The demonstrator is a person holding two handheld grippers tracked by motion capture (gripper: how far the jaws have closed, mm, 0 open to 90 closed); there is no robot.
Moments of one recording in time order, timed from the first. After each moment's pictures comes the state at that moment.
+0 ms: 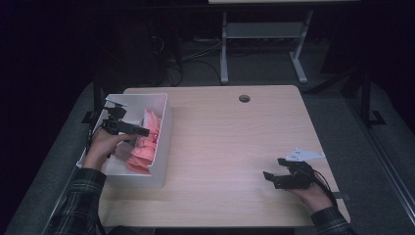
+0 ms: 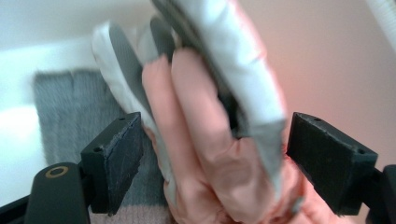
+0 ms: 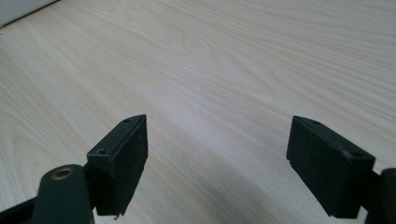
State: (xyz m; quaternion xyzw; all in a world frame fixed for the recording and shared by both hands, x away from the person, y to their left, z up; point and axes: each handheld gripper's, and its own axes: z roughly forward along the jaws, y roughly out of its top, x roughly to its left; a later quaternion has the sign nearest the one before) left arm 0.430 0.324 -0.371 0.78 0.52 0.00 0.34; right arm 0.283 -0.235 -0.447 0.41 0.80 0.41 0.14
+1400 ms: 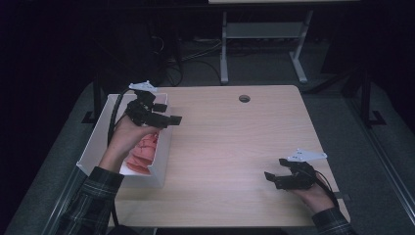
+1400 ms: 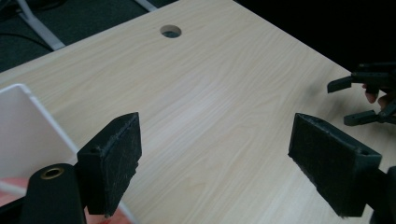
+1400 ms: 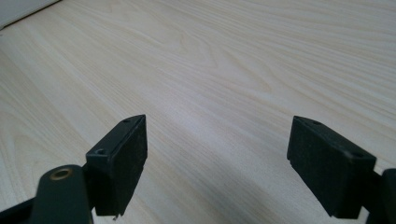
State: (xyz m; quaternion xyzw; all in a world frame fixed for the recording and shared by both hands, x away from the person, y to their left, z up) left arm 0.387 0.205 -0.287 0.83 0.35 0.08 0.43; right arm 0.282 -0.239 -0.447 0.41 0.80 0.41 0.14
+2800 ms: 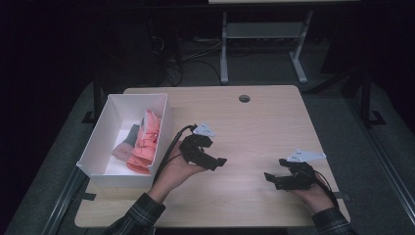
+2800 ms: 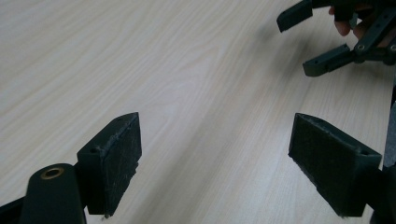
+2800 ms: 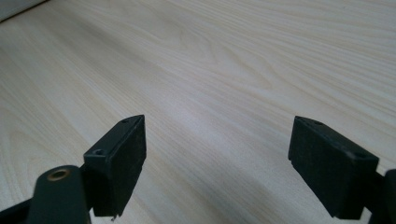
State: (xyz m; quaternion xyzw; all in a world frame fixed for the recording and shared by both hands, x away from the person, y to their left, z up) left arm 0.335 0.086 -0.375 0.88 0.26 0.05 0.38; right arm 0.282 -0.239 -0.450 0.41 0.80 0.41 0.13
